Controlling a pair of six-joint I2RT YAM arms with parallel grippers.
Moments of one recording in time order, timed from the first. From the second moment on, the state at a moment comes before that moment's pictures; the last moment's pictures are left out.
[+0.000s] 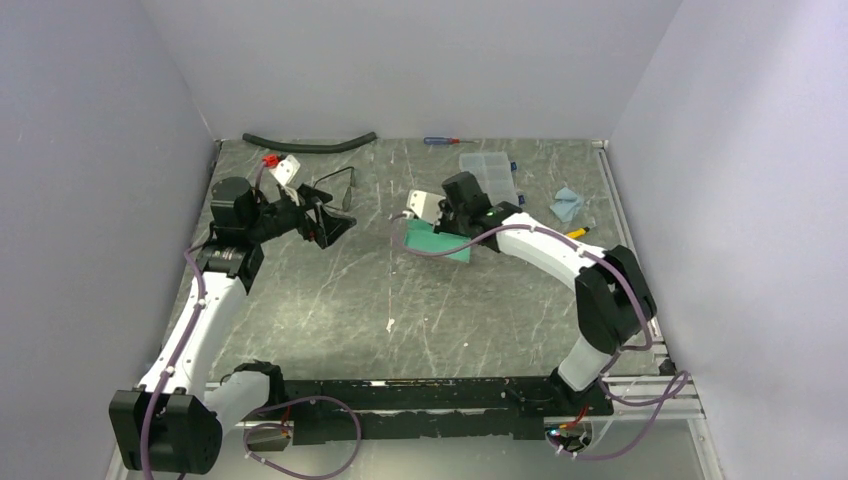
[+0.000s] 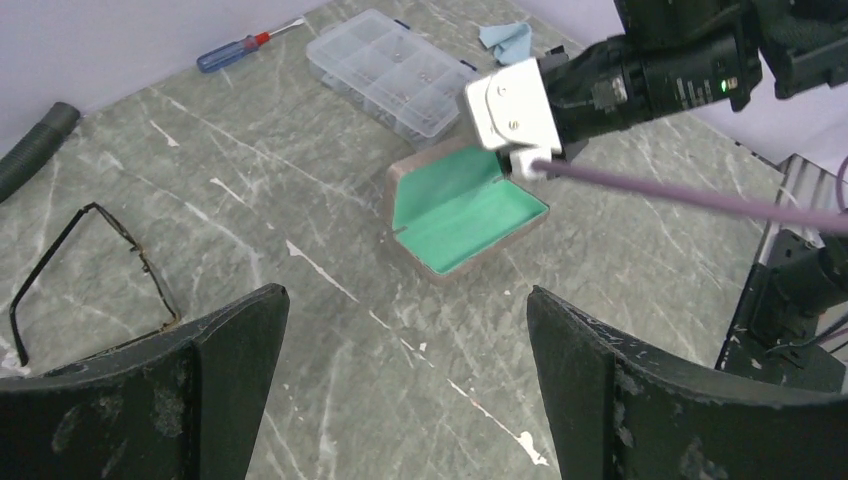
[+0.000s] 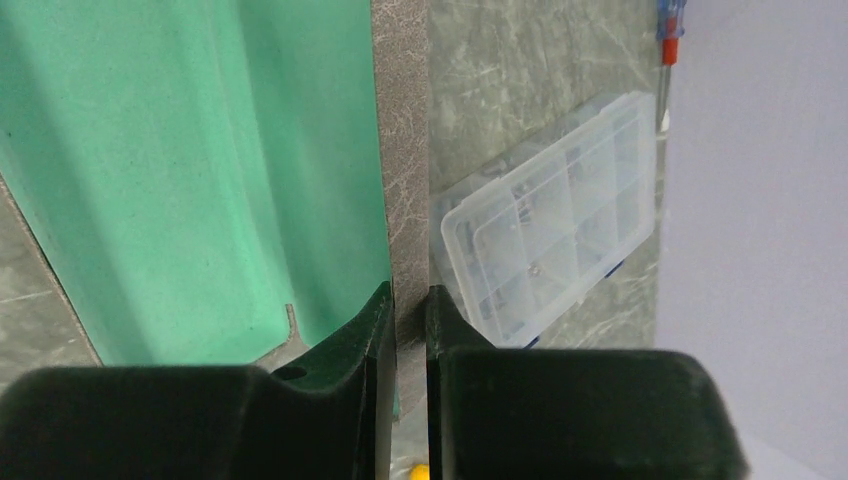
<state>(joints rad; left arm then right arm) -0.08 1.03 0.87 -0.04 0.83 -0.02 0.61 1.65 1.20 -0.34 0.10 -0.84</state>
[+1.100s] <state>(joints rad) -0.08 1.06 0.85 0.01 0.78 0.04 0.74 1.81 1.12 -0.04 0.20 -1.07</state>
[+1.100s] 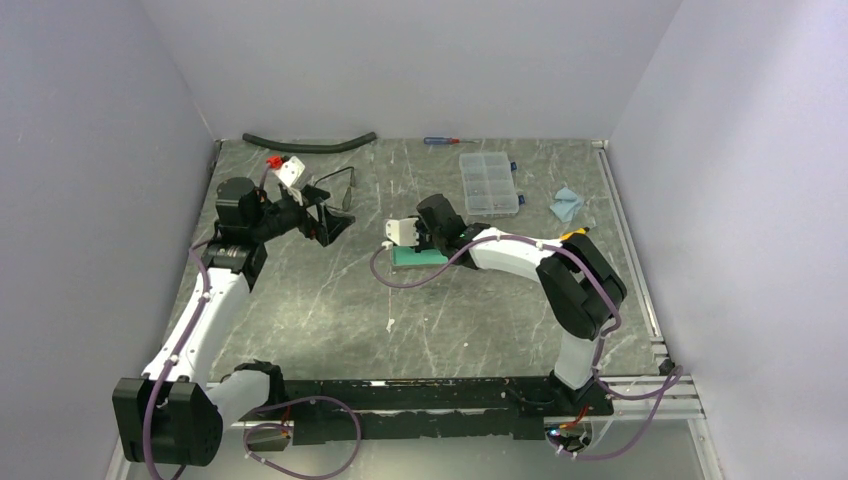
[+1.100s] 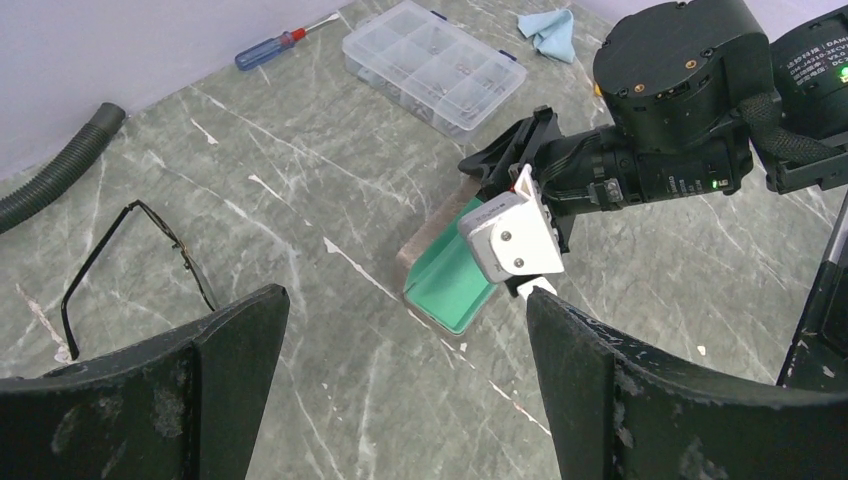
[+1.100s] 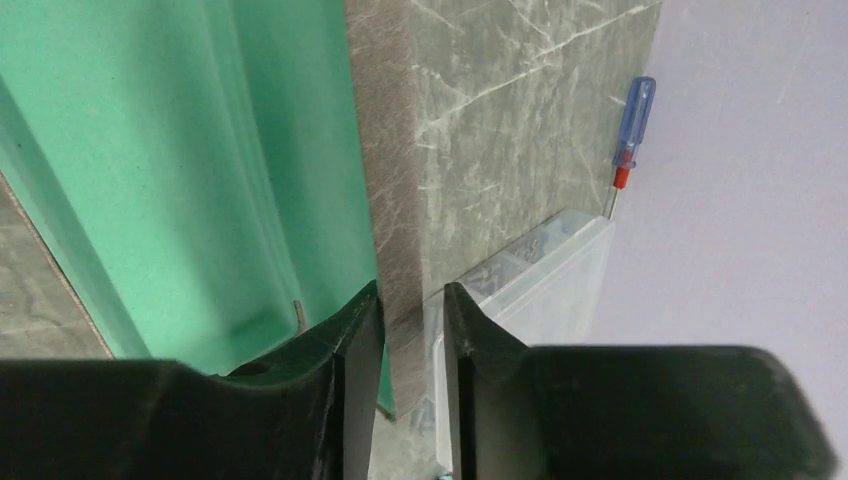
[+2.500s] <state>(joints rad) -0.08 1.14 0.82 0.06 0.77 0.05 -0.19 1.80 1.33 -0.47 0.03 0.17</state>
